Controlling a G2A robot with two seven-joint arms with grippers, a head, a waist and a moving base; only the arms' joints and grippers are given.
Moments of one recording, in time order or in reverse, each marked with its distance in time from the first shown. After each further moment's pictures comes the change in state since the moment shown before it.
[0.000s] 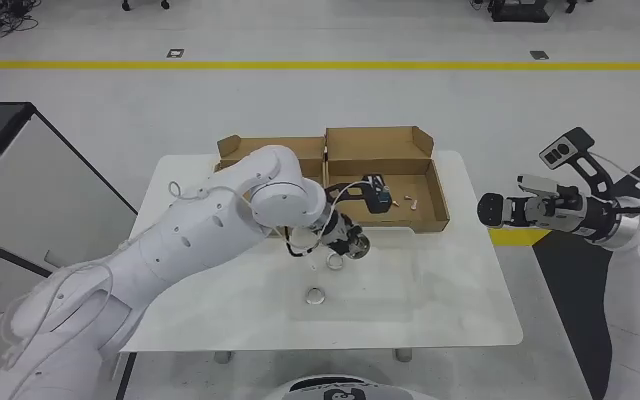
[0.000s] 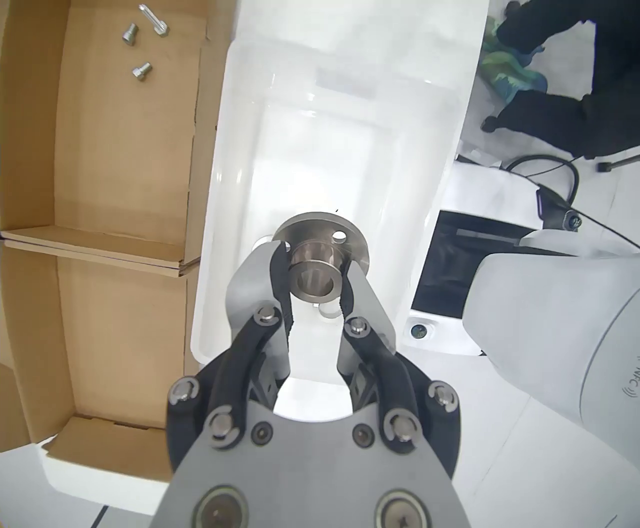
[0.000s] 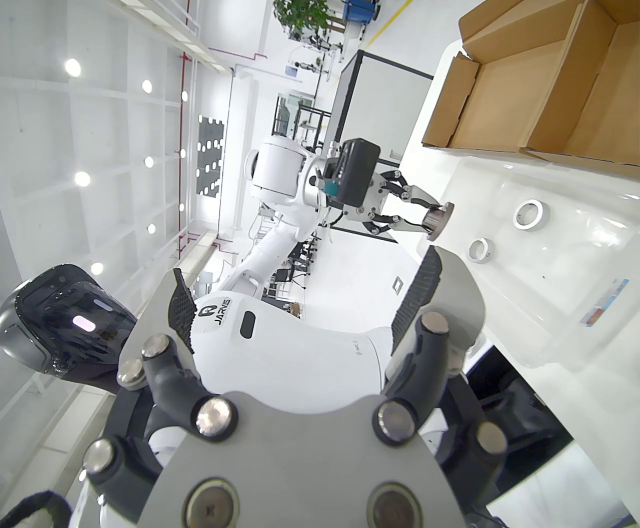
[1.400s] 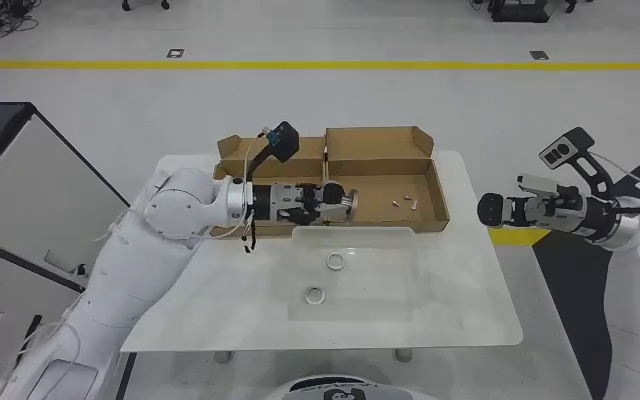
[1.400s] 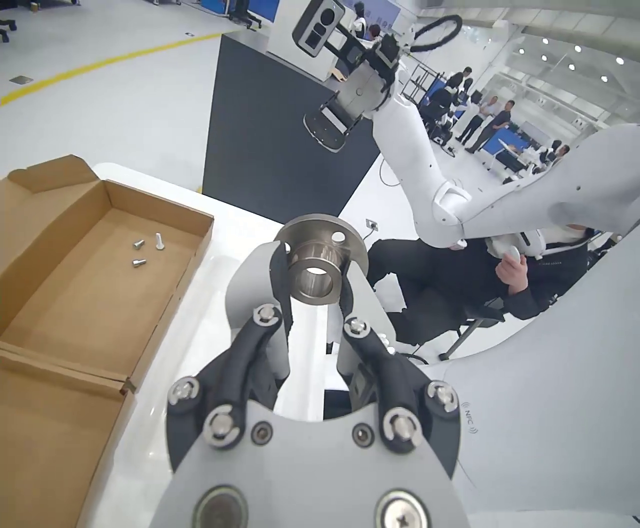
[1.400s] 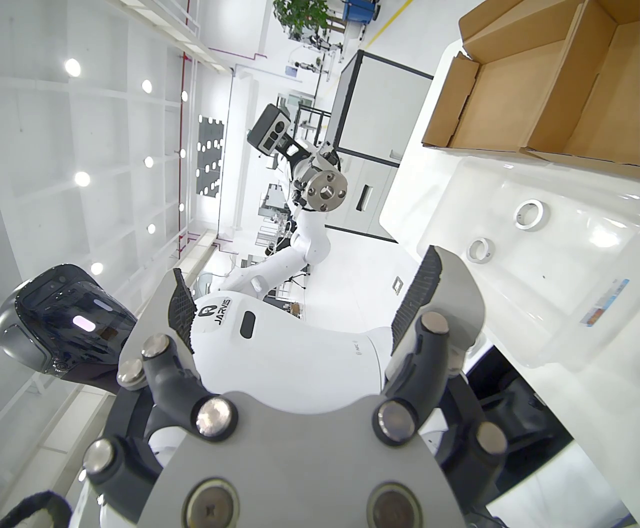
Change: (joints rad) left arm 0.449 0.135 -0.510 -0.067 -0.399 -0.242 0.436; right arm 0.000 0.000 0.000 0.000 0.000 0.000 0.000
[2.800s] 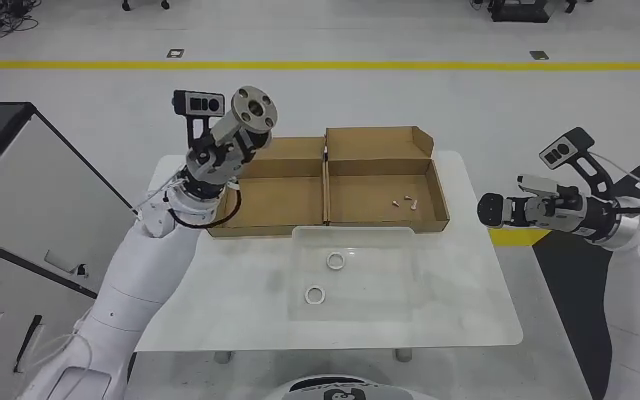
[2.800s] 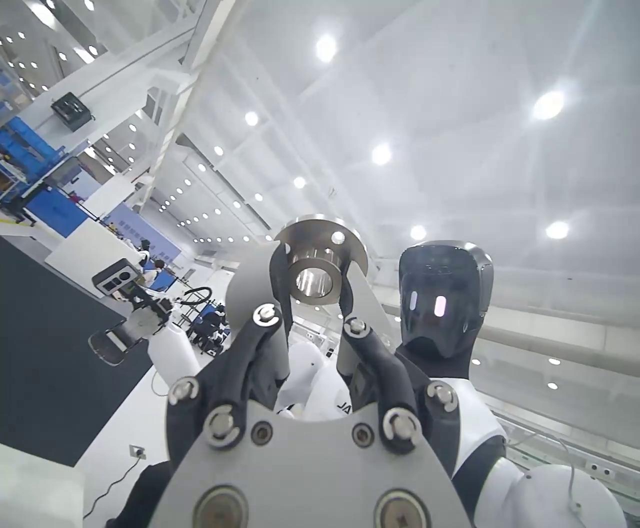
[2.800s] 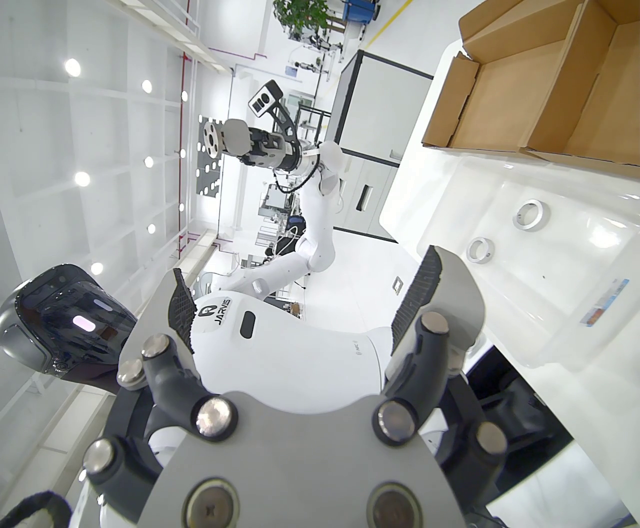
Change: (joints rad) left arm 0.074 -0.063 -0.090 0.136 -0.996 -0.116 -0.024; right arm 0.000 0.000 0.000 0.000 0.000 0.000 0.000
